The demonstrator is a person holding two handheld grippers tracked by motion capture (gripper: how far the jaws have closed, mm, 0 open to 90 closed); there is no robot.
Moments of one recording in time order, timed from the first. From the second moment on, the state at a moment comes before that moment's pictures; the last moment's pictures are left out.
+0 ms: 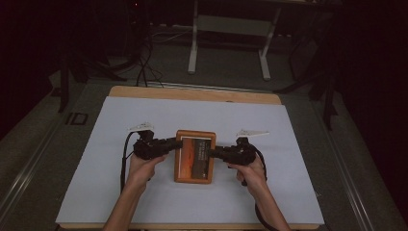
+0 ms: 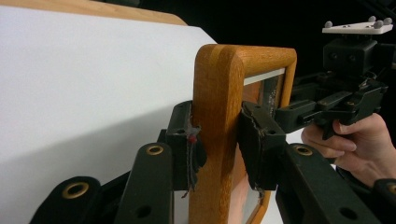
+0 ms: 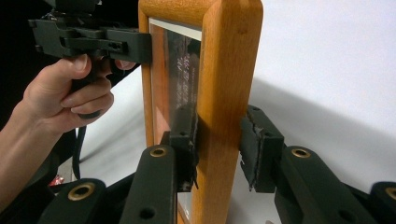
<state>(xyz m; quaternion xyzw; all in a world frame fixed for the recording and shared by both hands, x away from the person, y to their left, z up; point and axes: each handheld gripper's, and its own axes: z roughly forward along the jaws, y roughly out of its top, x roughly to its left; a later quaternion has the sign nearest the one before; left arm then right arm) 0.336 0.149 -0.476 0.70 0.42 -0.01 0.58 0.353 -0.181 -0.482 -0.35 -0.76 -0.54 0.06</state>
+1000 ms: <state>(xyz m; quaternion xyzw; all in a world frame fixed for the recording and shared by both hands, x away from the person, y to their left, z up) 0.347 0.151 -0.497 0.68 0.47 -0.03 0.56 0.363 -0.170 -0.498 -0.39 -0.76 -0.52 0.07</state>
